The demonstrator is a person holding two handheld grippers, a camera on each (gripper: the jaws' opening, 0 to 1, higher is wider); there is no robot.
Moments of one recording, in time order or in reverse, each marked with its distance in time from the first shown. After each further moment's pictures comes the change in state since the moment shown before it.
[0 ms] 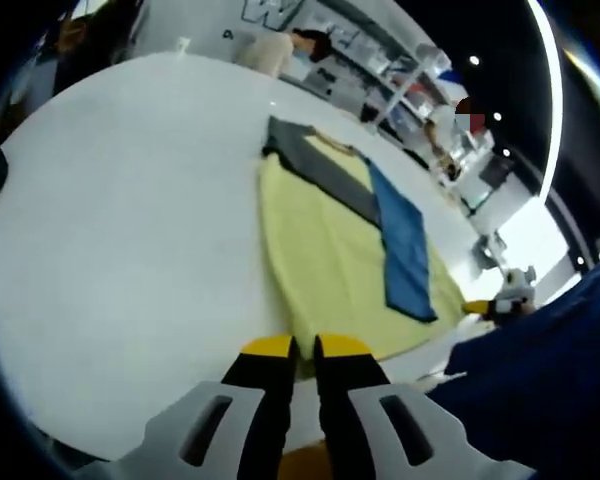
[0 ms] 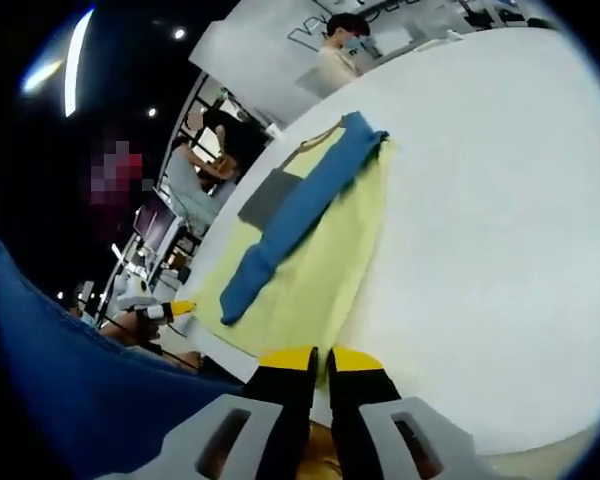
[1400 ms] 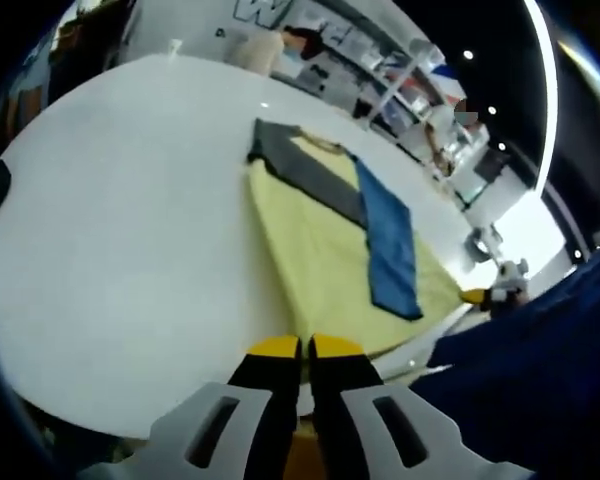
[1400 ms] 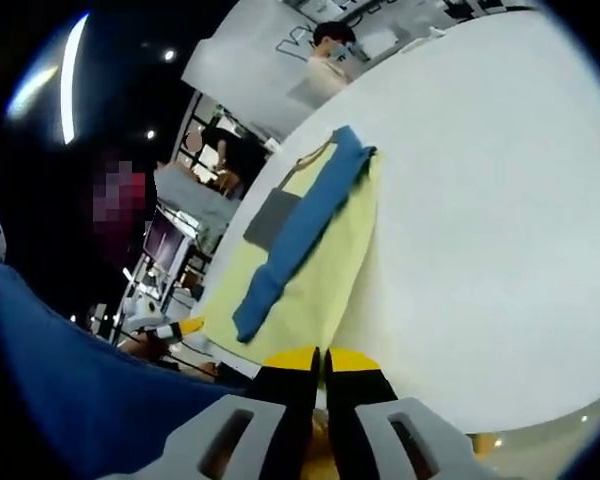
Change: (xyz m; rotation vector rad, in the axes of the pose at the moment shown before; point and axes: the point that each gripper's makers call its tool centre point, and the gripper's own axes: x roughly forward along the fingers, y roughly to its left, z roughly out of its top) left arm -0.018 -0.019 -0.007 0.018 0.021 -0.013; right arm -0.021 0.008 0.008 0.084 -0.033 0.045
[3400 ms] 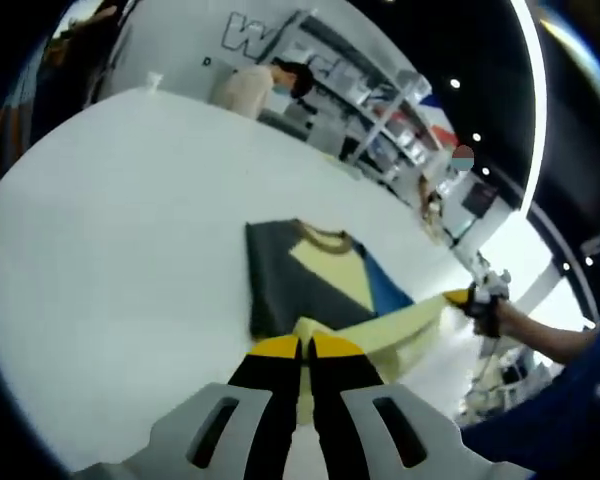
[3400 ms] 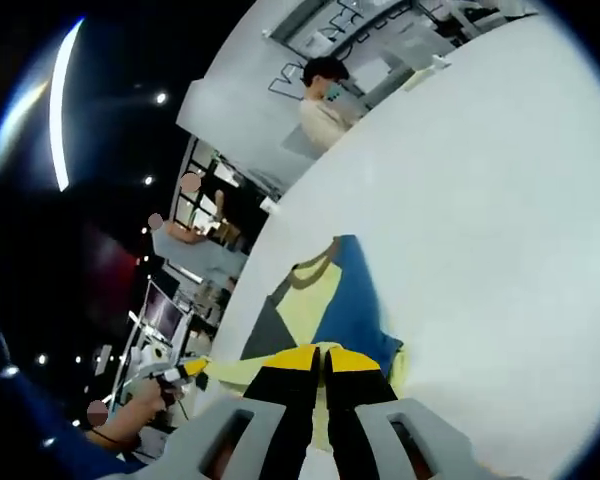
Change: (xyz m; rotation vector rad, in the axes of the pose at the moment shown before) left arm 0.069 0.022 0.184 0.003 -0.143 -0.081; right arm 0.078 -0.001 0.199 0.076 -0.178 0.030
